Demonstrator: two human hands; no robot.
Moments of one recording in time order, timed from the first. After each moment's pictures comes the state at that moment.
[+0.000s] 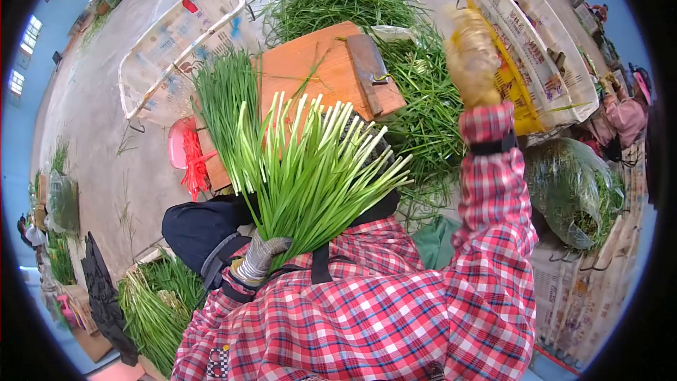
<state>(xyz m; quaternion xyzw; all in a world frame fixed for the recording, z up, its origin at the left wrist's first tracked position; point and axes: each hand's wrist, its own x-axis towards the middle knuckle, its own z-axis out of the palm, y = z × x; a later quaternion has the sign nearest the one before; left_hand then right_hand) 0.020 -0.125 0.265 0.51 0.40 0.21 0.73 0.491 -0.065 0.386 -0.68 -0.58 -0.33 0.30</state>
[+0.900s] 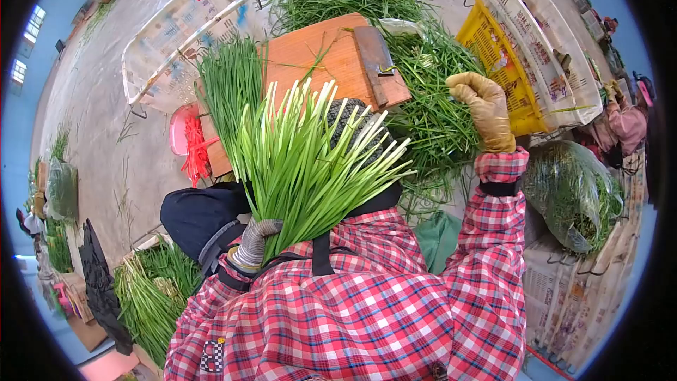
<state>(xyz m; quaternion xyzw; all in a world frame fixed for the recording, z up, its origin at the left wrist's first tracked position) 0.011 -0.126 0.262 0.28 0.40 0.26 0.83 0.461 -0.139 0.367 -0.66 -0.48 0.27 0.51</state>
